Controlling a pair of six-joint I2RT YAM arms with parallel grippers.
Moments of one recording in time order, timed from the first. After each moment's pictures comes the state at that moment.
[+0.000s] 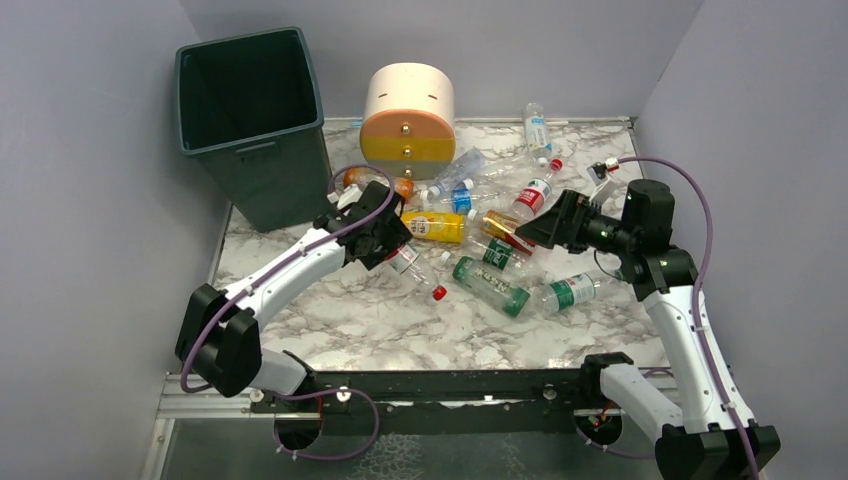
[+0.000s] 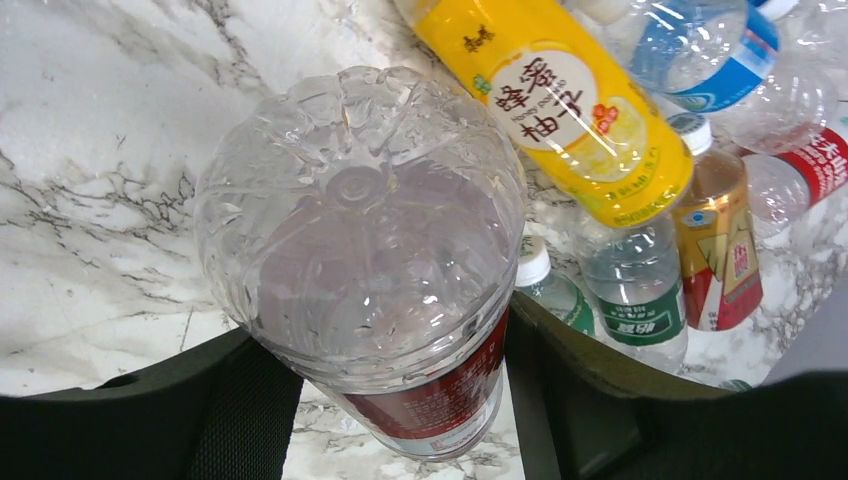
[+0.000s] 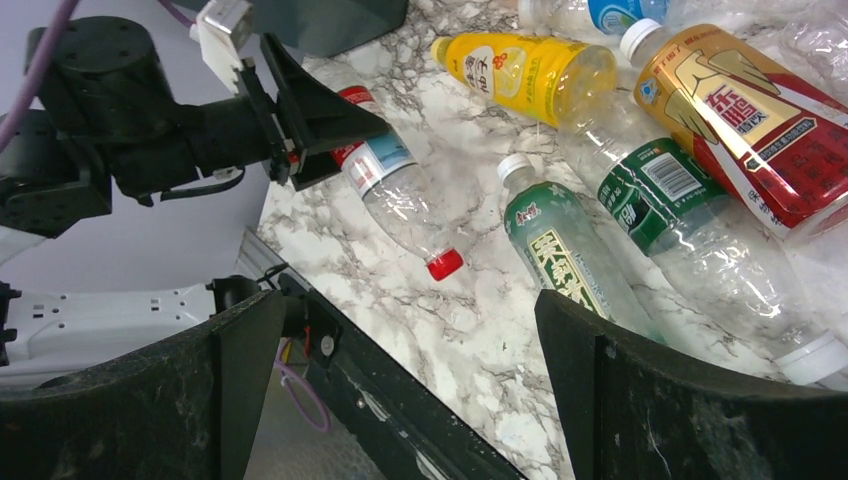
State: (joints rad) left arm -0.60 1.41 1.06 -0.69 -0.20 -1.19; right arm 0.08 0.89 0.95 -0.54 -0.72 0.50
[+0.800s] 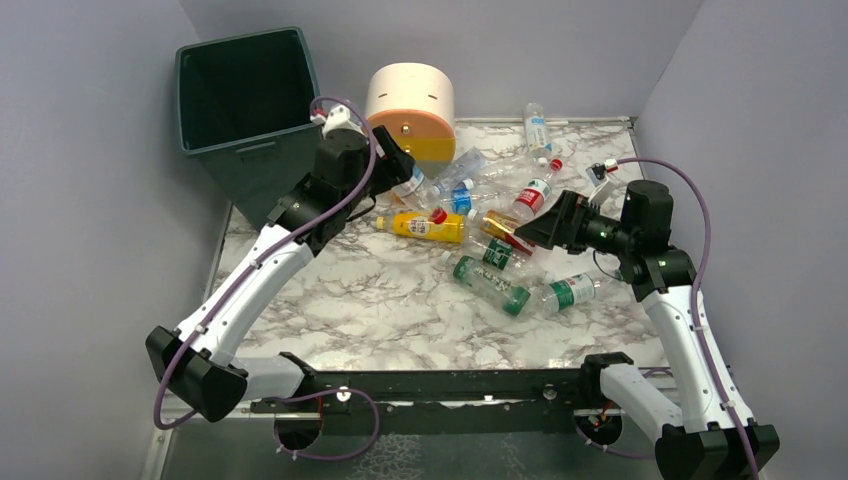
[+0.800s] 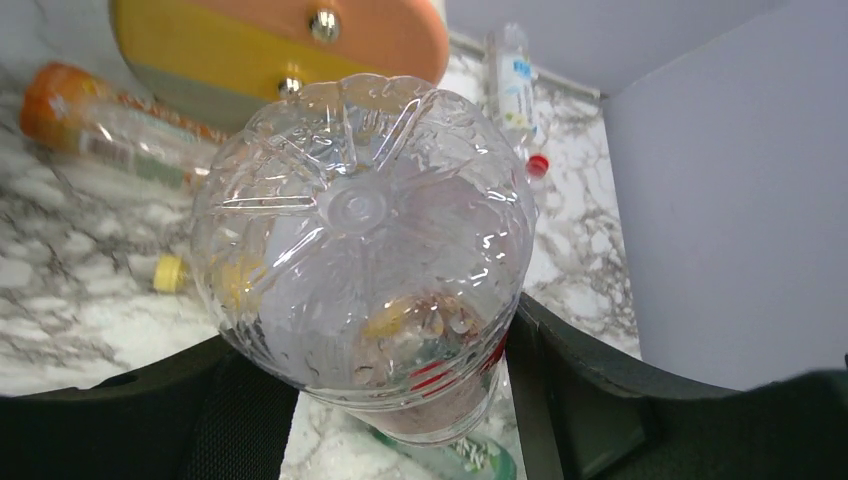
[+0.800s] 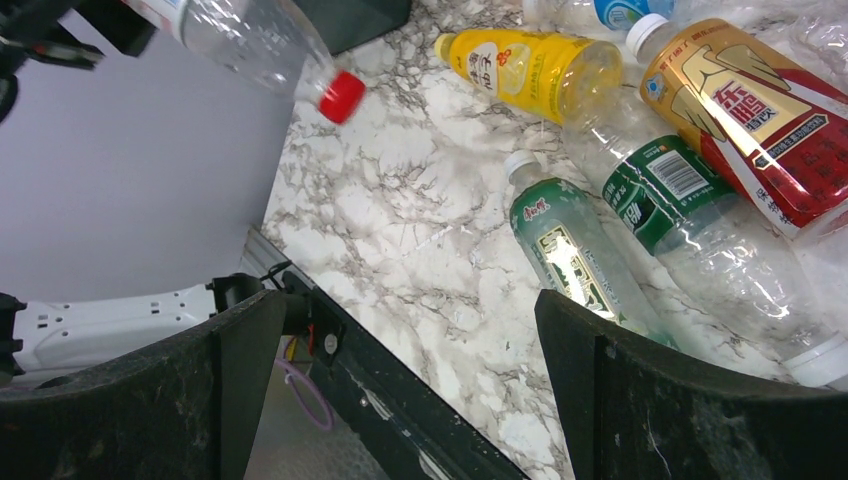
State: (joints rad) left arm -0.58 1.26 1.31 -0.46 -0.21 -0.74; right arm 0.08 0.89 0.93 -0.52 -0.73 0.51
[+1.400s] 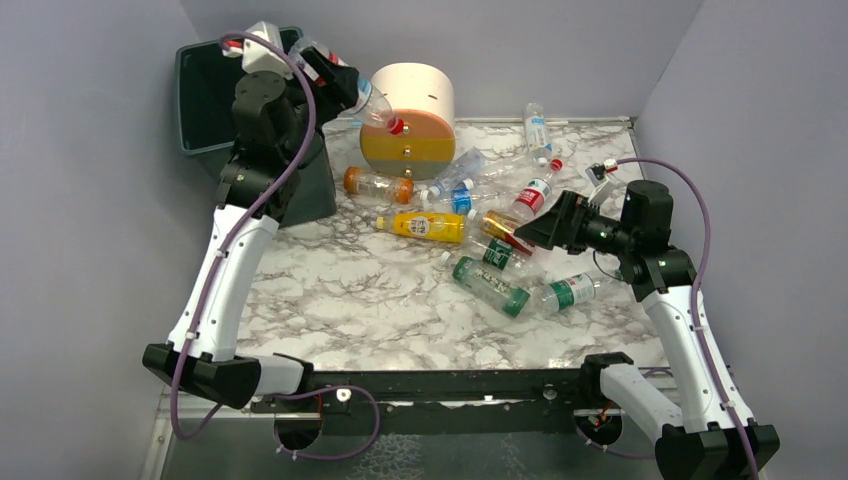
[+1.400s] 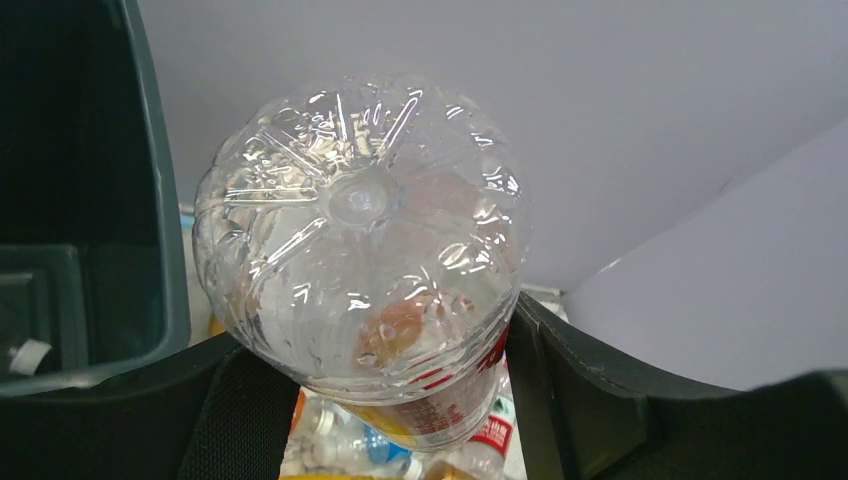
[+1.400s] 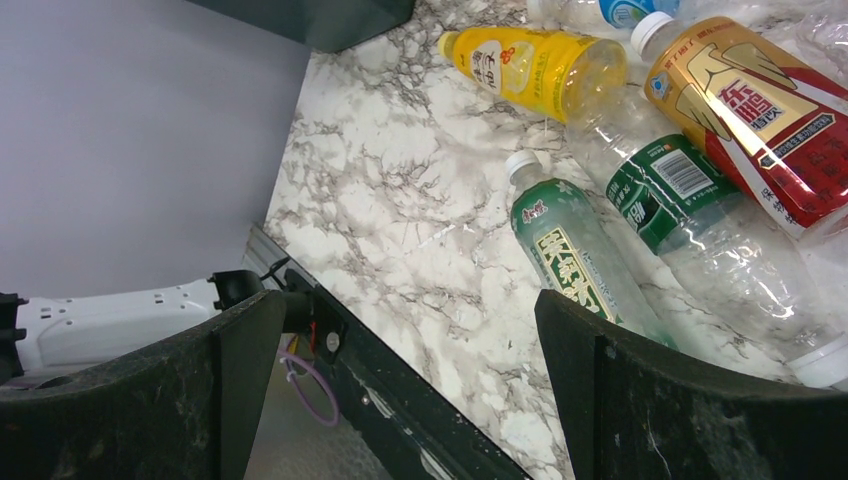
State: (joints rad) left arm -0.30 1.32 1.63 -0.34 -0.12 -0.57; right arm 0.08 0.89 0.93 -0.52 -0.73 0.51
